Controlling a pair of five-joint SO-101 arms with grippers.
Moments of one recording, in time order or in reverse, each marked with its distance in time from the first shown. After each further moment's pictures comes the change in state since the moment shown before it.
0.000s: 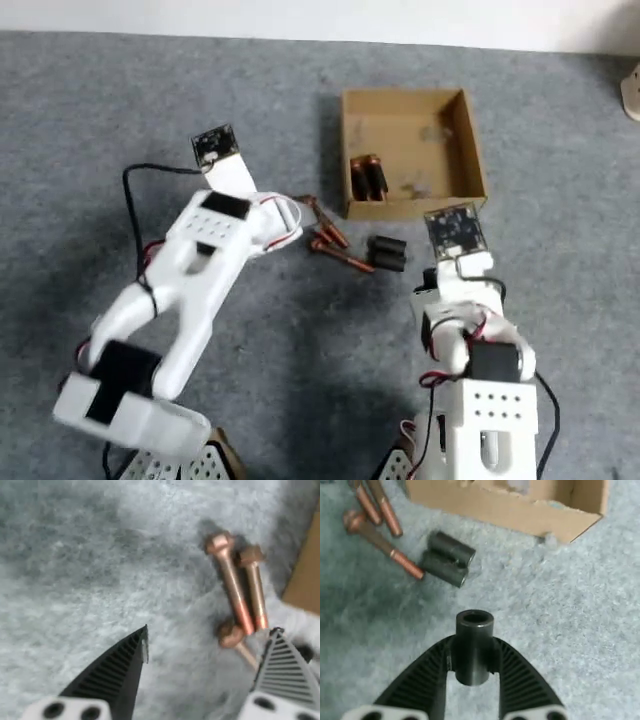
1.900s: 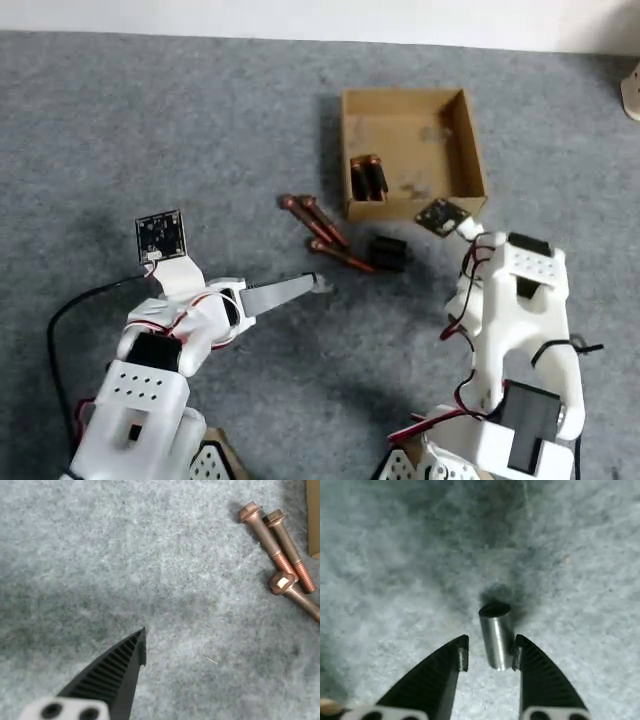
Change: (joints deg) left arm -7.7 -62.5 55.8 -11.7 -21.0; right arm 13.4 59.5 -28.4 5.9 43.2
